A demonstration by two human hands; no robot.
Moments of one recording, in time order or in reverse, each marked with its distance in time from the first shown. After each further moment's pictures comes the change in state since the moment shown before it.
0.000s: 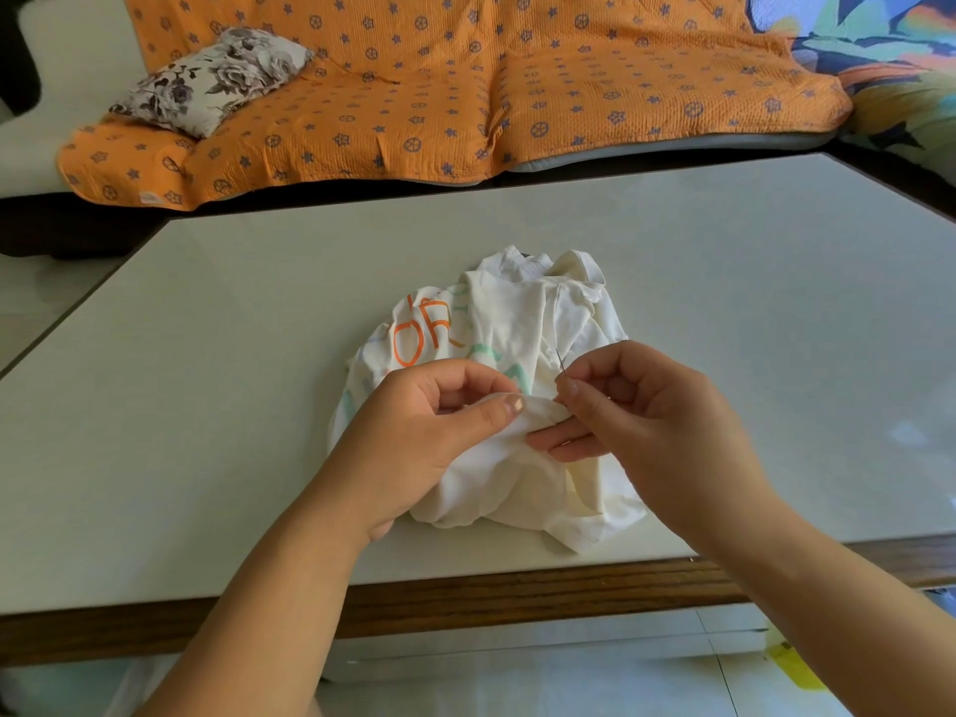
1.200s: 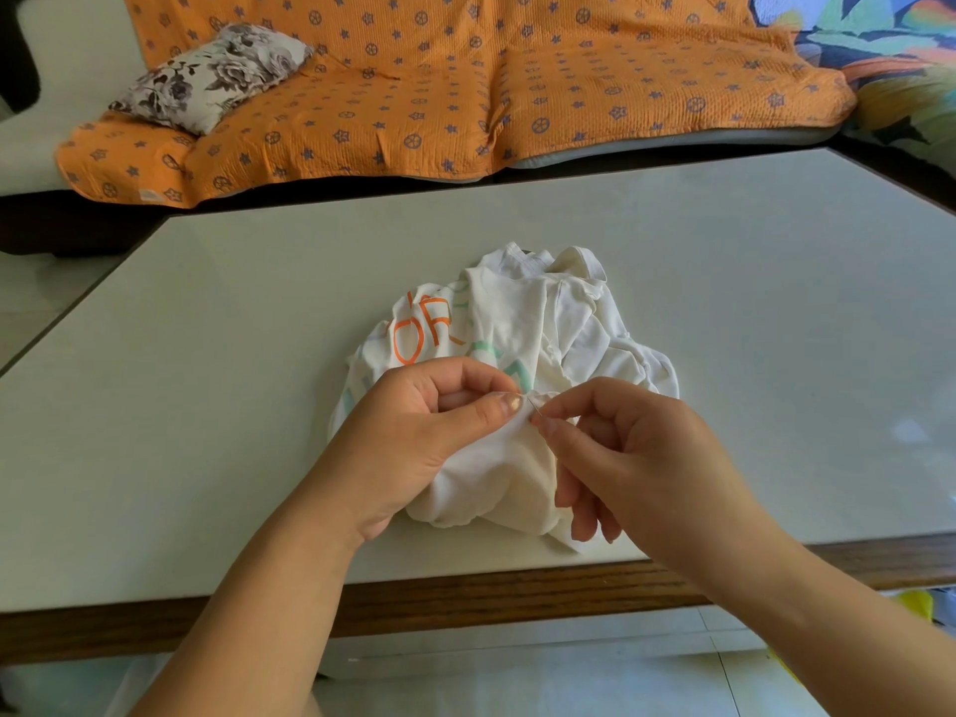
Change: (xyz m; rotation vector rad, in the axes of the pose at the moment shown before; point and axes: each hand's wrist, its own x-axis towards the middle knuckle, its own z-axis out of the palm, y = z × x) left_hand -0.001 0.001 -0.002 -0.094 -0.035 -0.026; right_hand -0.014 0.002 0.005 -0.243 -0.099 0.058
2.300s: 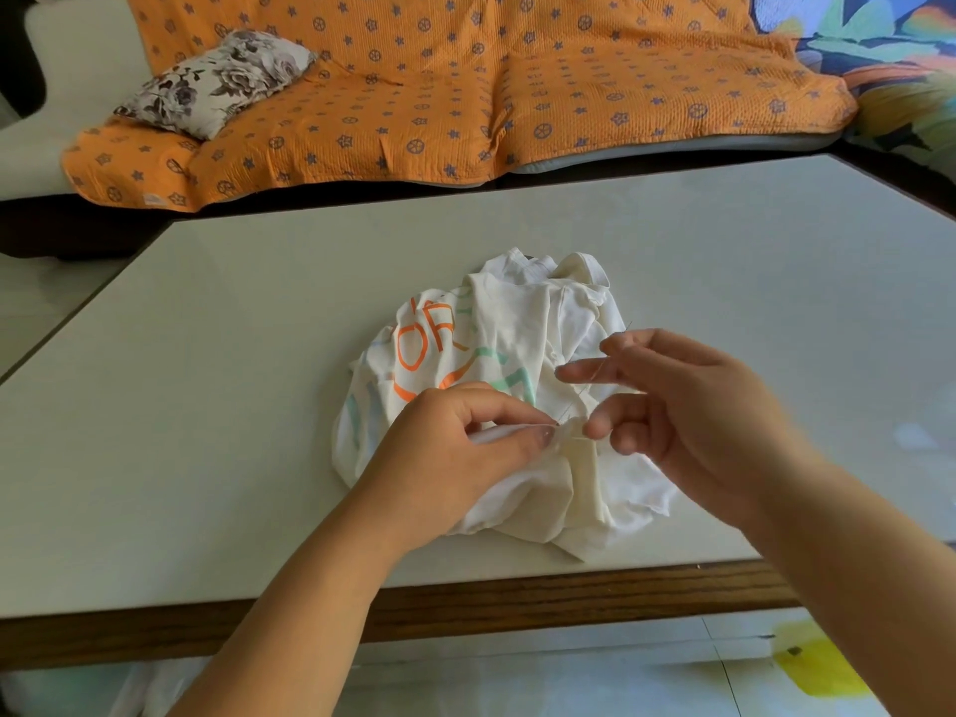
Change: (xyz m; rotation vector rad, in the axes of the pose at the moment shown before) left_hand -0.001 -0.005 0.013 0.402 0.025 0.074; right_hand 0.034 -0.003 -0.025 0.592 0.102 0.177
